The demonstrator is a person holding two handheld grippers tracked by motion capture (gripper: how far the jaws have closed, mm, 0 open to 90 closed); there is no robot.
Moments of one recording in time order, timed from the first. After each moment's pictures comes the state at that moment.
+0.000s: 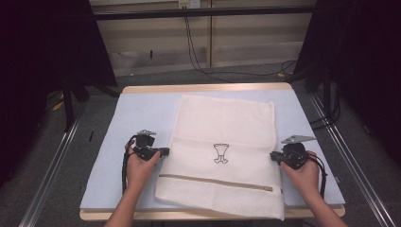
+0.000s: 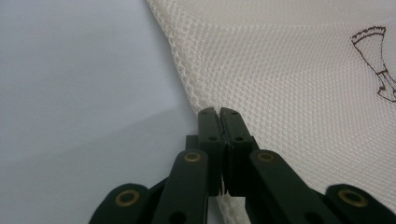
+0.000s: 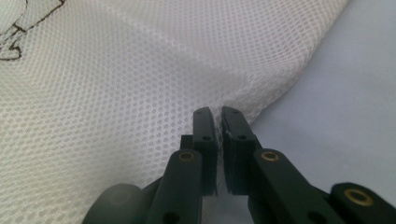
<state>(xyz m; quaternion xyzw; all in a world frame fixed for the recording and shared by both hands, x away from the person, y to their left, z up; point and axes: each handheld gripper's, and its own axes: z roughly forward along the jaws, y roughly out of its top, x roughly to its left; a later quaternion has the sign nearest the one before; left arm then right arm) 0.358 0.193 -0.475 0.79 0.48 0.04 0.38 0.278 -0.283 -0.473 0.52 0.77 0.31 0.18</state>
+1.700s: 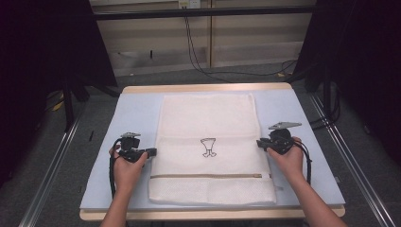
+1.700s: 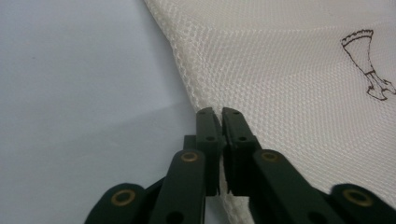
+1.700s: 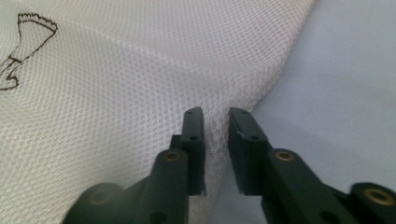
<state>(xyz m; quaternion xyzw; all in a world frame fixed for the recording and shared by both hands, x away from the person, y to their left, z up) 0.348 0.229 -0.472 0.76 0.52 0.06 0.38 0.326 -0.260 -0.472 0.51 0.77 0.35 0.18</state>
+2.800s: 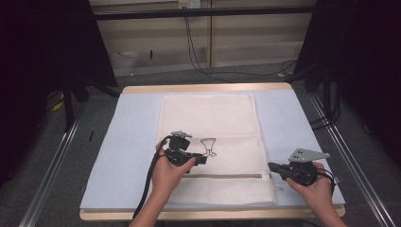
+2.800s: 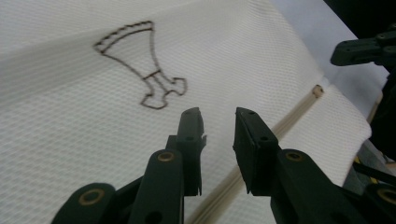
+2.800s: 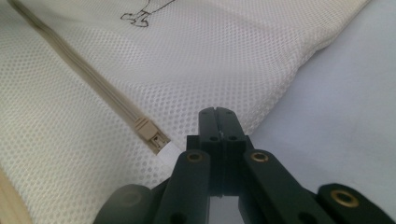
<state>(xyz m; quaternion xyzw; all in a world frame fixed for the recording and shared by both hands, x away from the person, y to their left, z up) 0.312 0.083 -0.429 0.83 0.40 -0.06 0.40 0.225 -0.281 -0.460 0.41 0.80 0.41 0.16</state>
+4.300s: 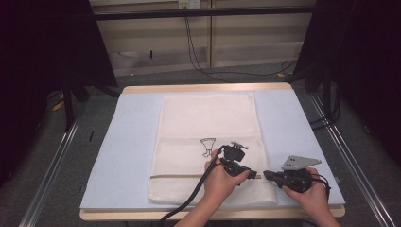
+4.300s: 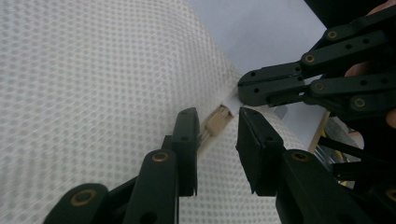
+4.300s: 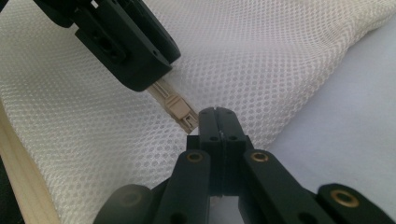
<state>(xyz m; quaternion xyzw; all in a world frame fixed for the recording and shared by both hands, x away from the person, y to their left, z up) 0.285 -0.053 -0.453 0.85 0.36 -0.12 0.37 0.217 -0.269 -0.474 0.38 0.82 0.39 0.15</state>
